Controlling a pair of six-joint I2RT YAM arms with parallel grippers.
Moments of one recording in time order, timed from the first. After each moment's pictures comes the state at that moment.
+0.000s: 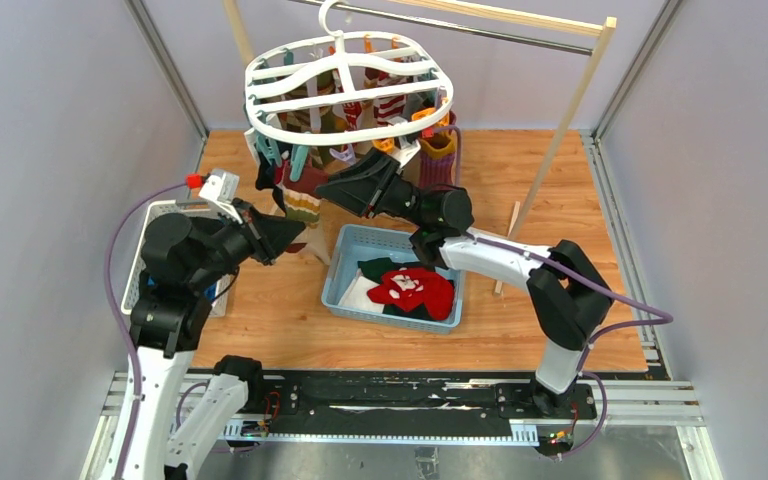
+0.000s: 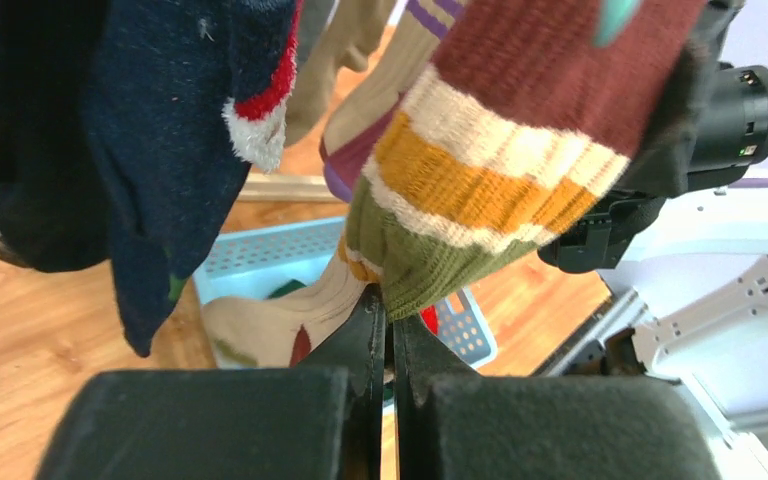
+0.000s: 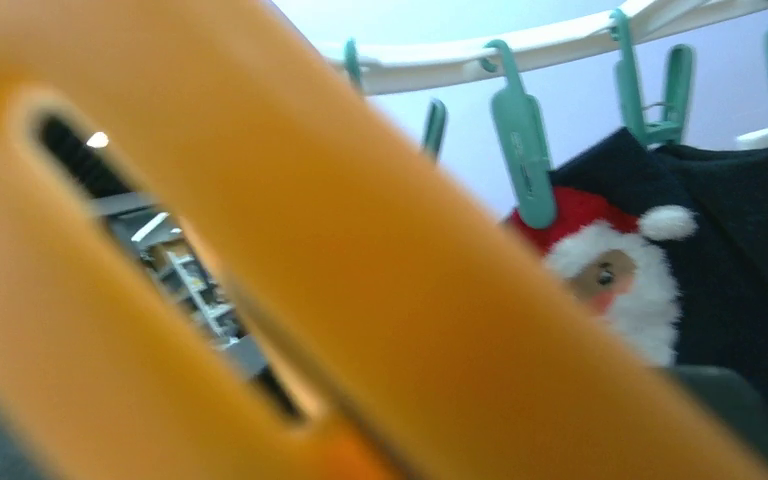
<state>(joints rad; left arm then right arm) -0.16 0.67 1.00 -0.46 0.57 -0.42 0.84 1.77 1.24 1.40 -0.53 1.21</state>
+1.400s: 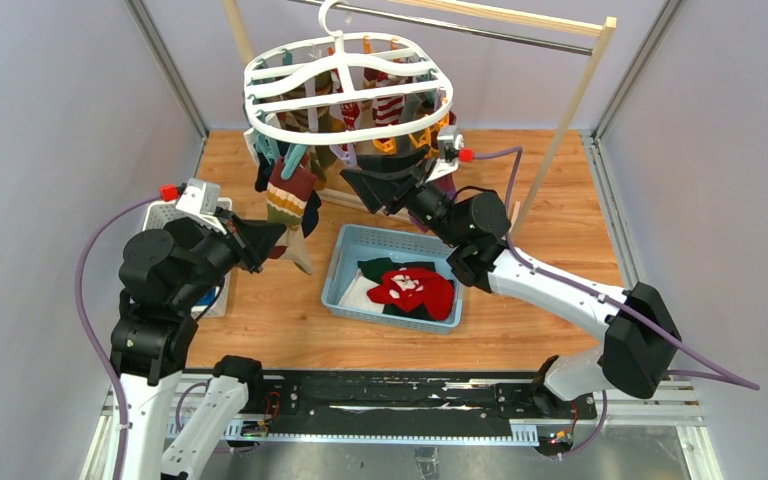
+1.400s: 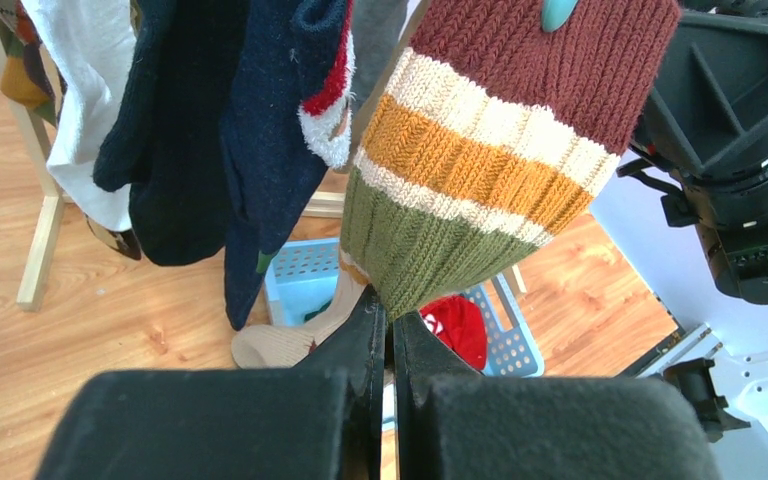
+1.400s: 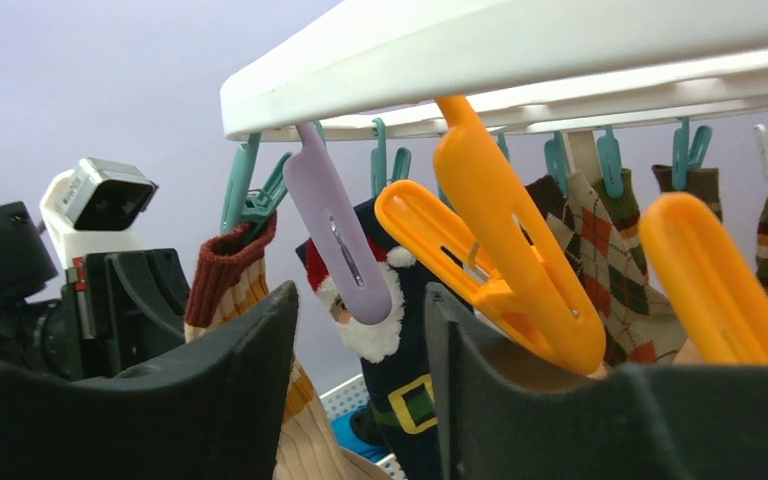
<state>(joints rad) -0.16 0.59 1.08 -0.59 0.40 -0.34 0.87 1.41 1.04 0.94 -0.15 0.49</state>
